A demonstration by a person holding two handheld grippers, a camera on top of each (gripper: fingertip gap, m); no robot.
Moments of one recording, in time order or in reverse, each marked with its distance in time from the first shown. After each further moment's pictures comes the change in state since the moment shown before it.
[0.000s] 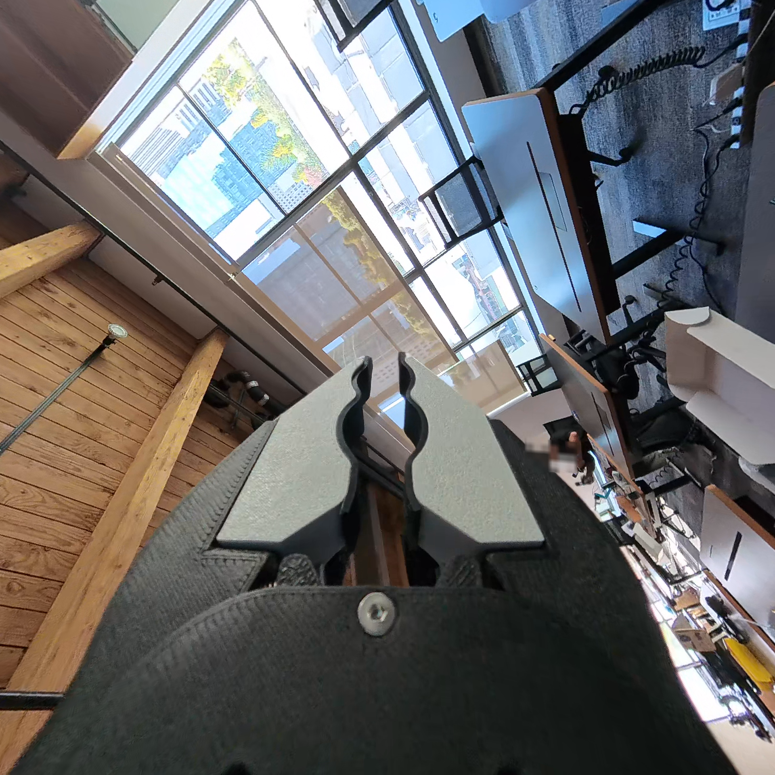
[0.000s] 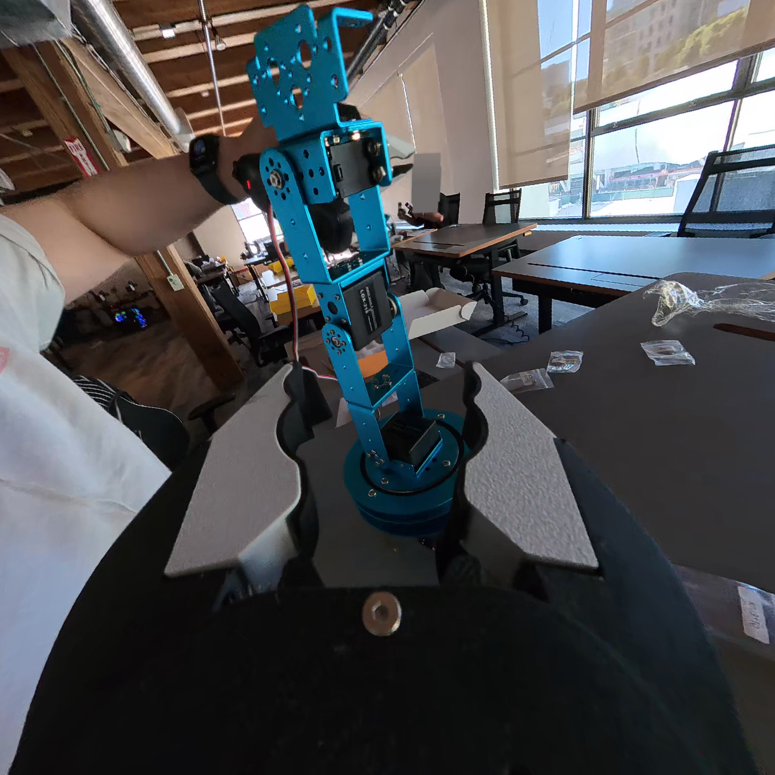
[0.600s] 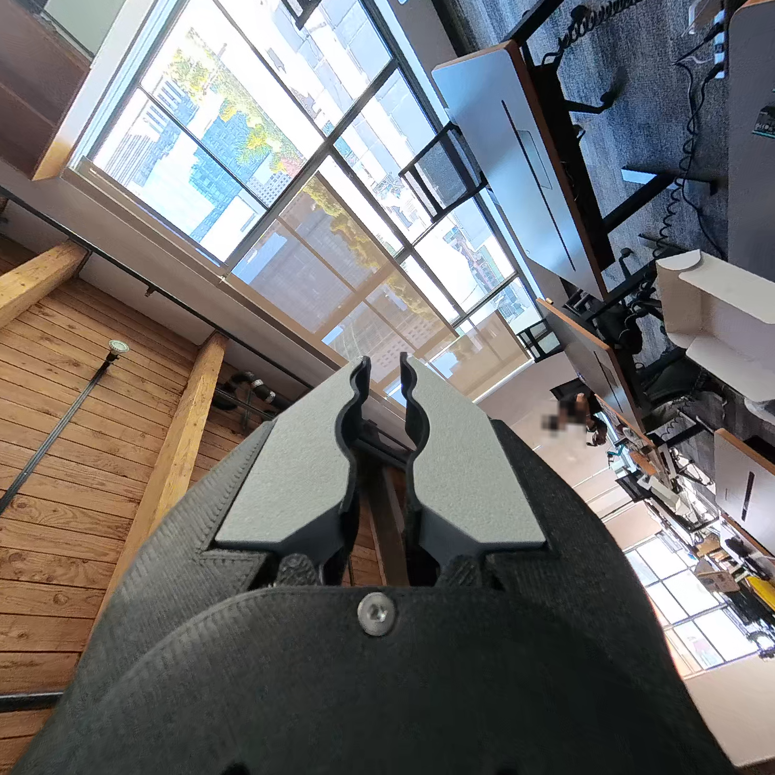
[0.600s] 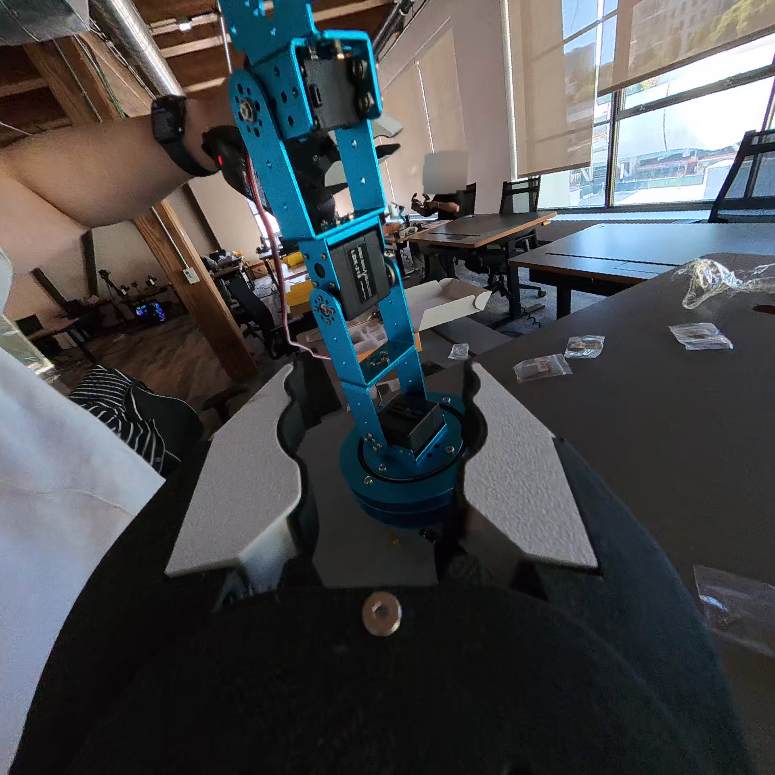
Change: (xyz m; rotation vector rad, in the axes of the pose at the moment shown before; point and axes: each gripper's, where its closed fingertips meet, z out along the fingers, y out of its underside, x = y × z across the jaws) left arm 0.012 0.005 -0.021 -0.046 0.050 0.104; right arm 0.005 0.024 0.010 -0.017 -0.040 0.016
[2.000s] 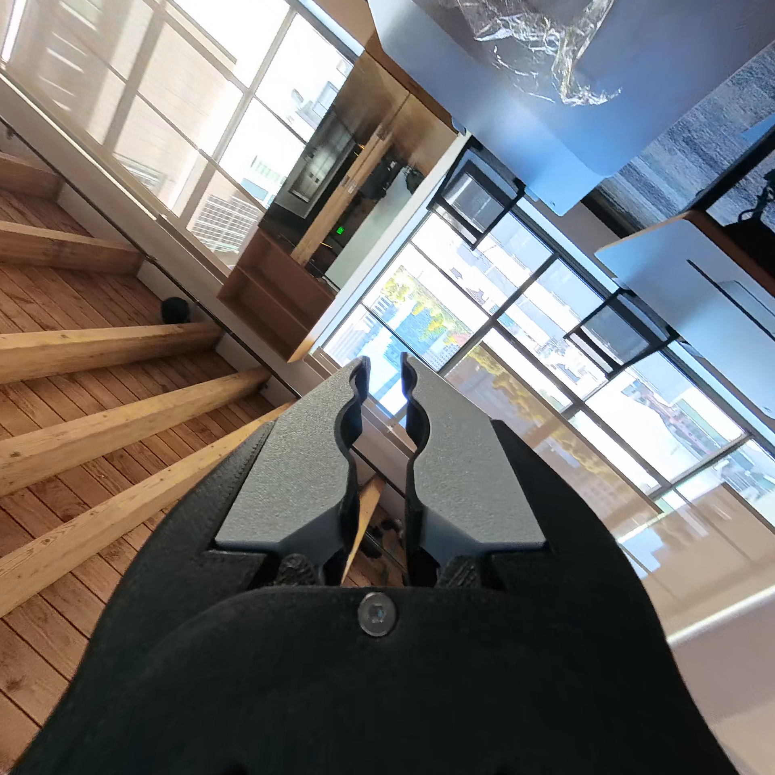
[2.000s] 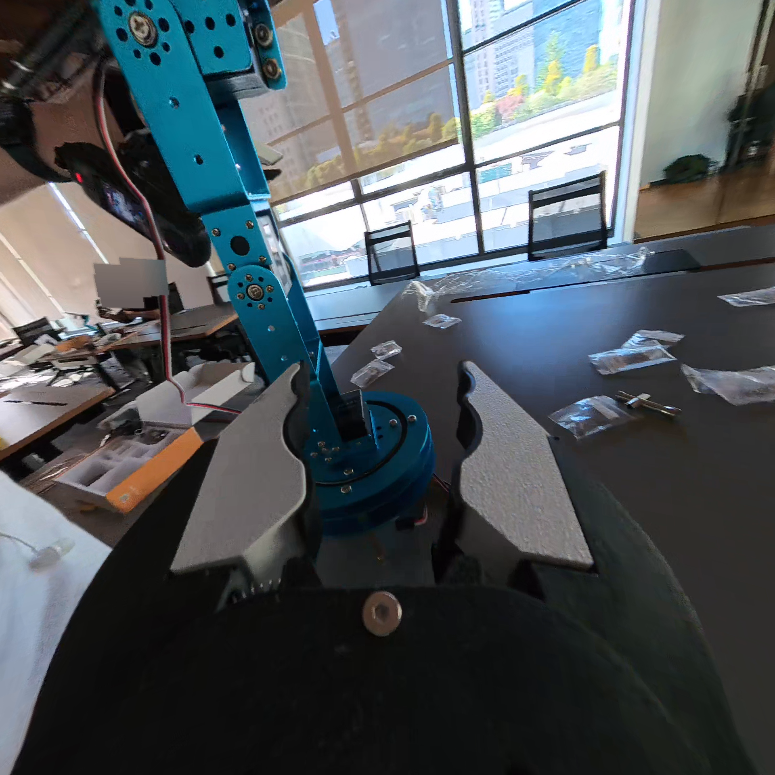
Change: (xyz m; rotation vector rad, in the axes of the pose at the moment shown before) left arm -0.070 -0.075 0.085 0.443 -0.436 0.187; right arm 0.004 0.022 -0.017 0.232 0.814 -0.023
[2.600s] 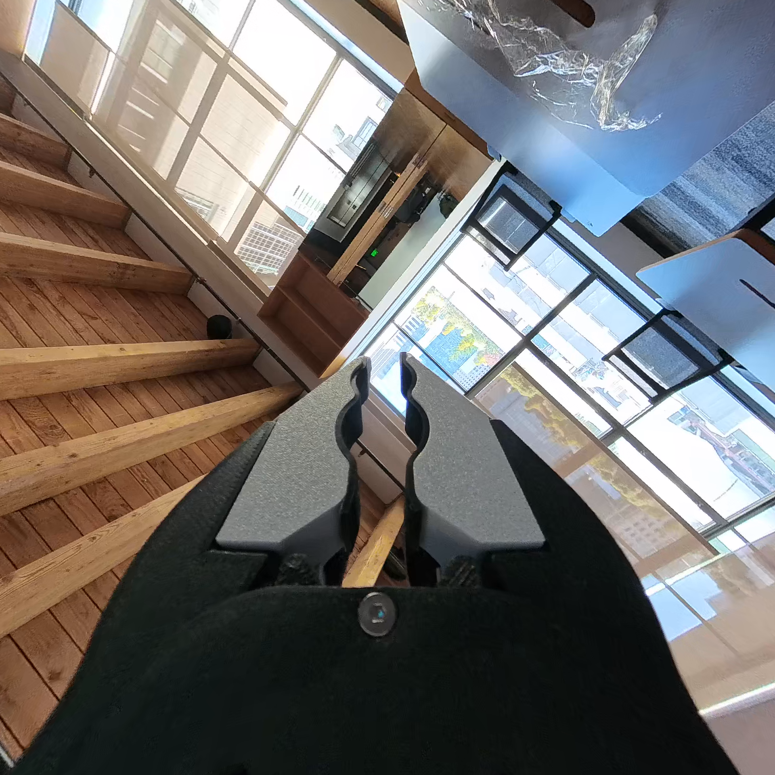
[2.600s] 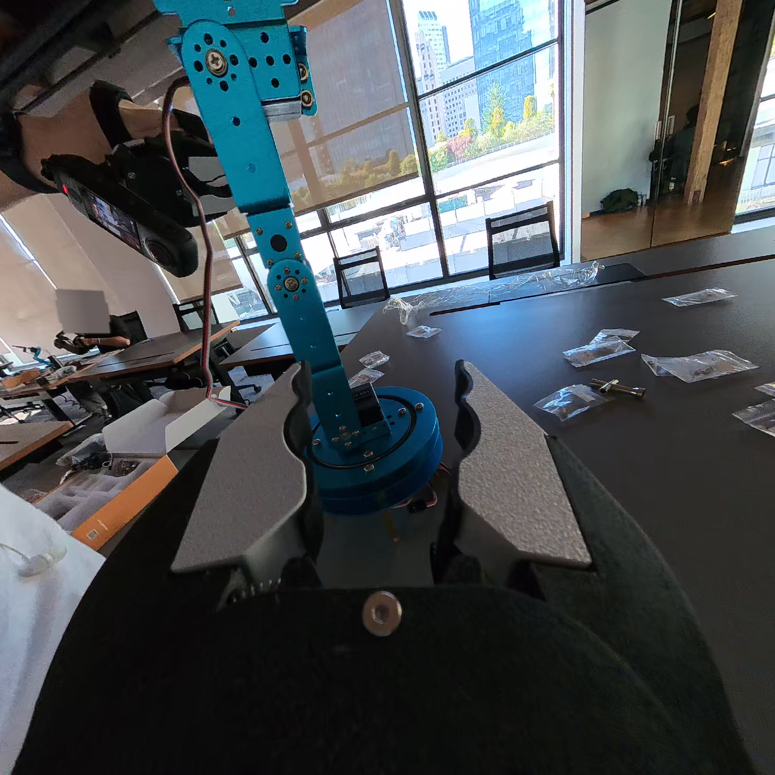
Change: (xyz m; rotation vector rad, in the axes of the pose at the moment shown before) left arm -0.022 -0.009 -0.012 0.054 -0.087 0.025; right arm -0.014 0.000 -0.026 0.070 0.096 -0.005
